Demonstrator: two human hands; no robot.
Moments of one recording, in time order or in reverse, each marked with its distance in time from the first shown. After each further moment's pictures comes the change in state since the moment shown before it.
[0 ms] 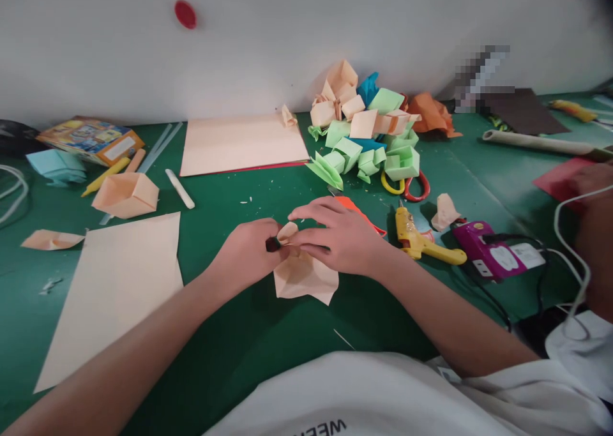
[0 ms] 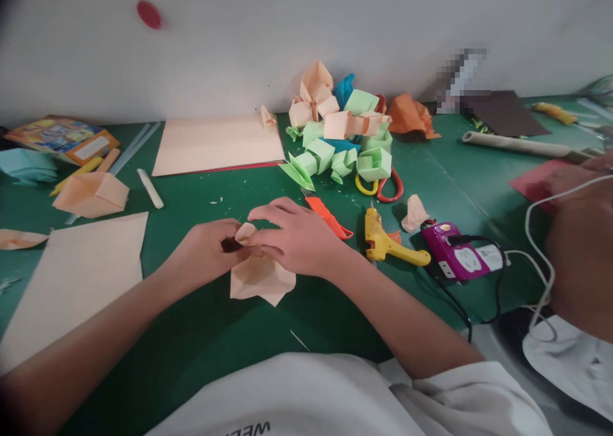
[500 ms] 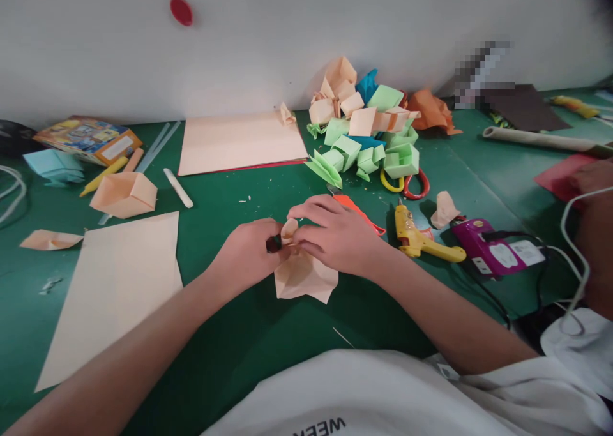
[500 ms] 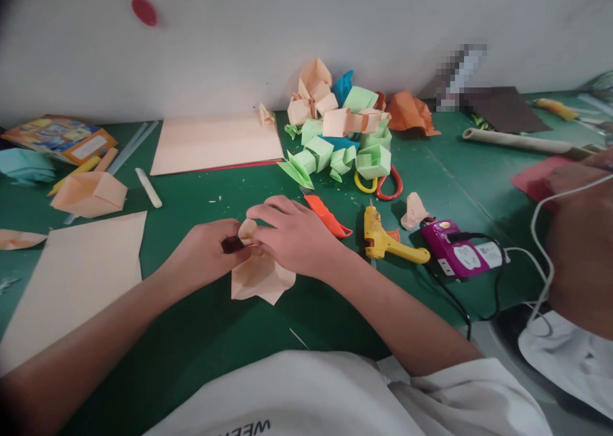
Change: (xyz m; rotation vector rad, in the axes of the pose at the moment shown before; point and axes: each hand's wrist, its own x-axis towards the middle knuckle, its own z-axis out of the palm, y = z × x) left_hand -0.001 0.002 0.002 0.022 -0.021 -0.021; right_hand 0.005 -0.007 -0.001 -0.086 -0.038 0.032
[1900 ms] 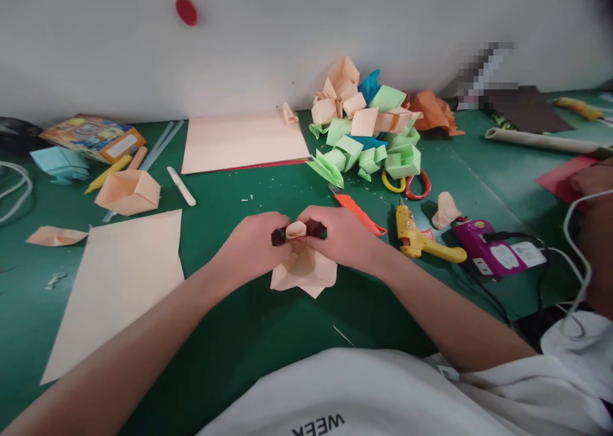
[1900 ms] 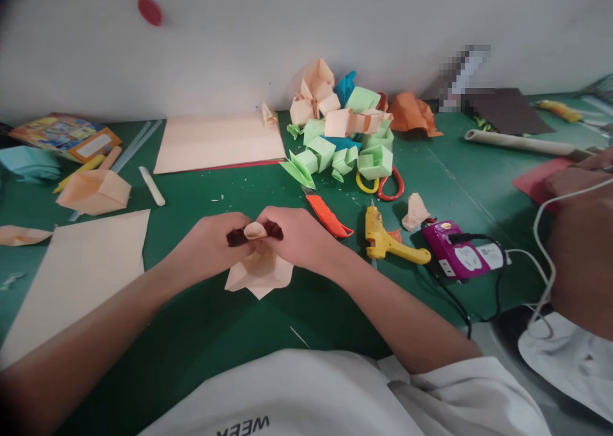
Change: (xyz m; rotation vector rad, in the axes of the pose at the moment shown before) left_hand 0.006 0.007 -0.008 0.019 -0.026 -0.003; right_hand 0.002 -0.001 -0.001 0.645 -0.127 0.549
